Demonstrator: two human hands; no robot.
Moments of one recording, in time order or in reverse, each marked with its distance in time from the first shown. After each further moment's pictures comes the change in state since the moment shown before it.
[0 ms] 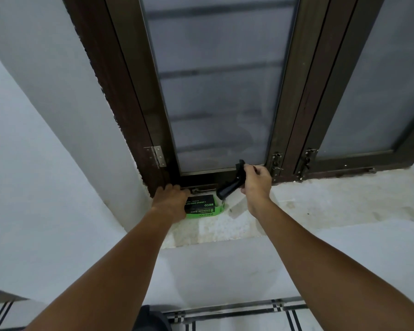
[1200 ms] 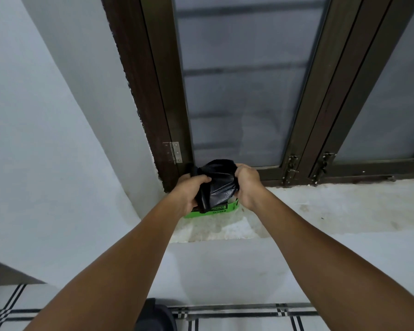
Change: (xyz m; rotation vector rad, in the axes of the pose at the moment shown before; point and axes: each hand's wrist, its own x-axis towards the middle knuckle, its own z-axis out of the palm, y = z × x) left_hand 0.003 0.012 -0.020 -1.941 -0.027 -0.500; right_hand -0.043 -0.025 0.046 0.033 -0.326 0.301
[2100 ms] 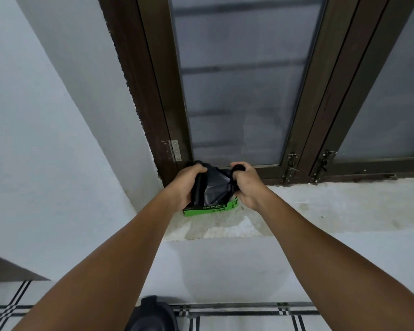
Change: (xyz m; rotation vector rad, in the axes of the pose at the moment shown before) left_hand -0.013 0.013 -0.002 0.062 -0.080 0.005; right_hand 0.011 0.007 -0.015 -0.127 -0.117 -0.062
